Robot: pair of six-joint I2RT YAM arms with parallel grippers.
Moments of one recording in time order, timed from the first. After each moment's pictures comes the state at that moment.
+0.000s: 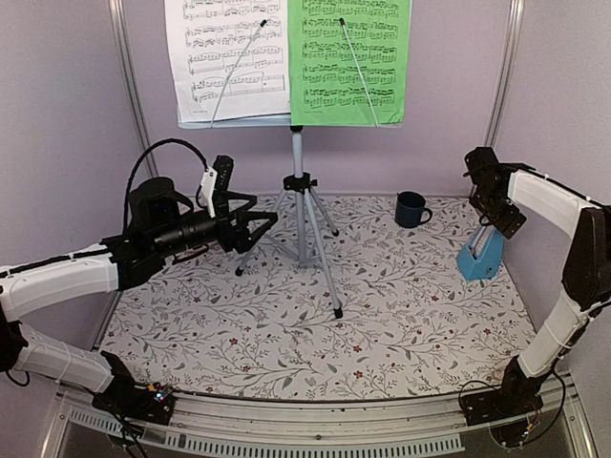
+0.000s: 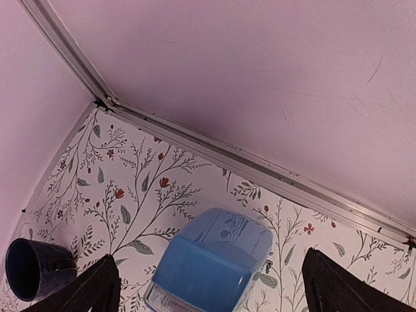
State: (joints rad) left arm -0.68 1.20 0.81 0.33 0.30 -0.15; right arm 0.15 1.66 1.41 -0.81 0.75 1.05
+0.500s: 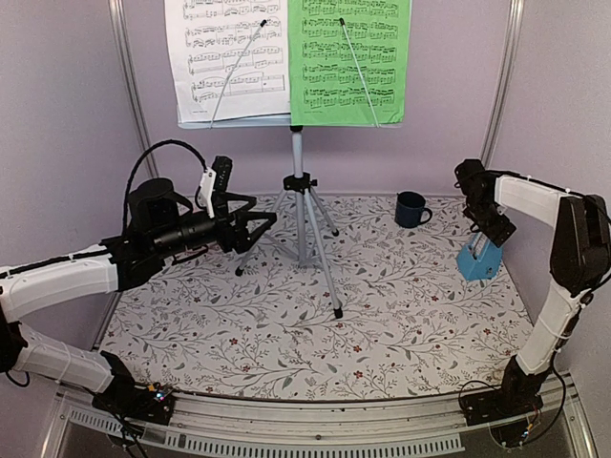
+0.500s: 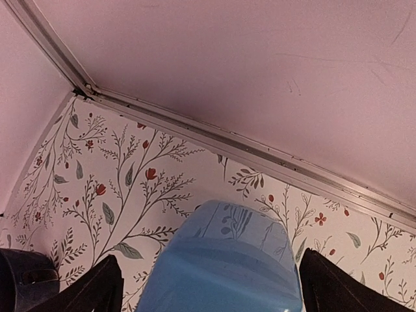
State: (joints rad) left arm -0.68 1.19 0.80 0.33 0.30 -0.17; right arm 0.15 1.77 1.41 -0.80 0.75 1.14
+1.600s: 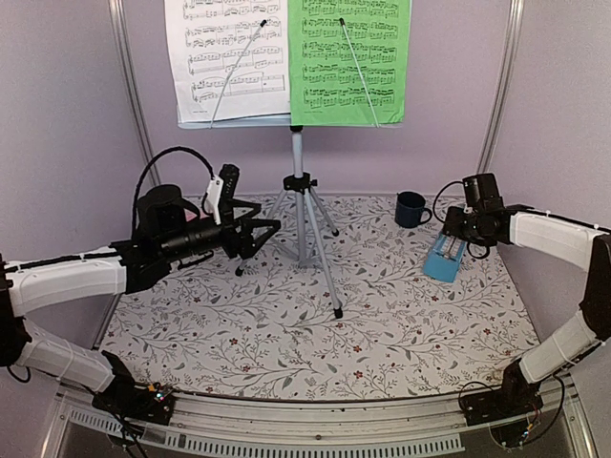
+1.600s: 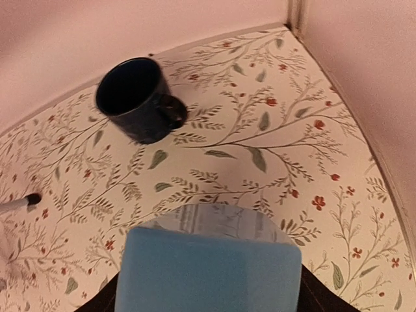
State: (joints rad) left arm -0.68 1.24 0.77 0.39 0.31 -0.15; right arm 0.25 1.47 1.01 -0.29 0.34 0.48
